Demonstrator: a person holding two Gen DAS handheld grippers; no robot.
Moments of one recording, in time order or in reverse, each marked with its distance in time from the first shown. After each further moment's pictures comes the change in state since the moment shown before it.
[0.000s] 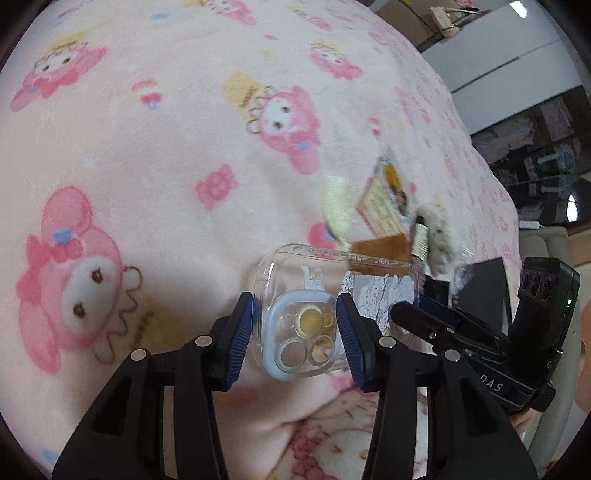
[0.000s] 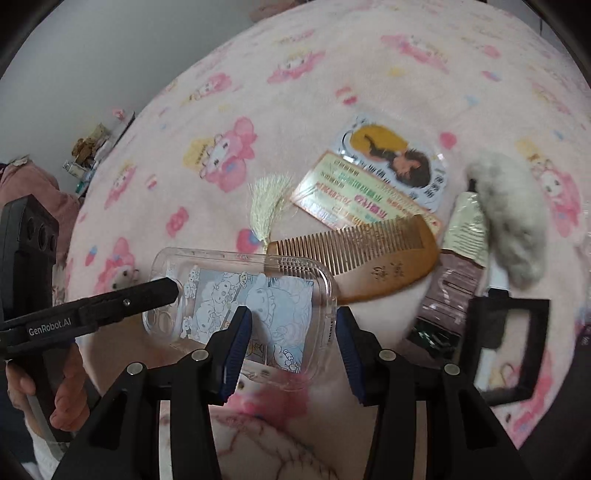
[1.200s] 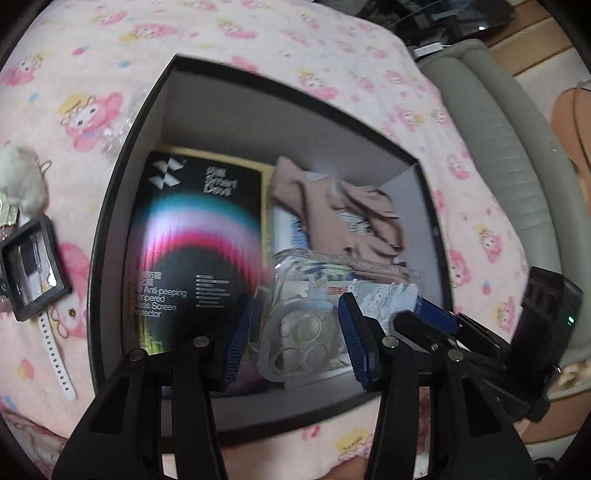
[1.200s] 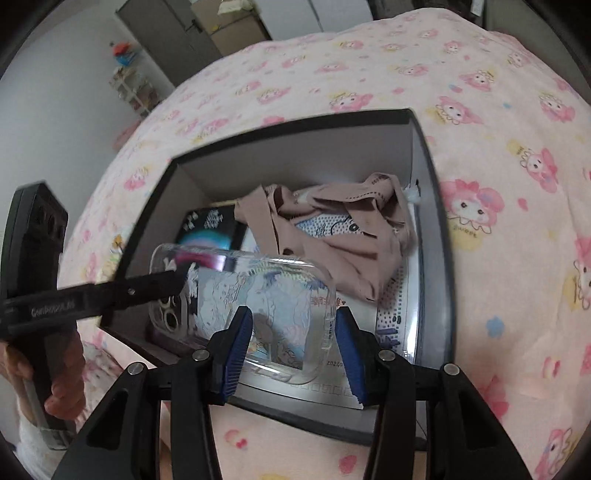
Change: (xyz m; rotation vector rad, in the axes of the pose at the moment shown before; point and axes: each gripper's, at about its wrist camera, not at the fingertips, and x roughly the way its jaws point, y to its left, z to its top) left arm 0.151 -0.386 -0.148 0.525 0.281 -0.125; right arm -0.255 -0.291 -0.222 0.489 -0.295 -0.241
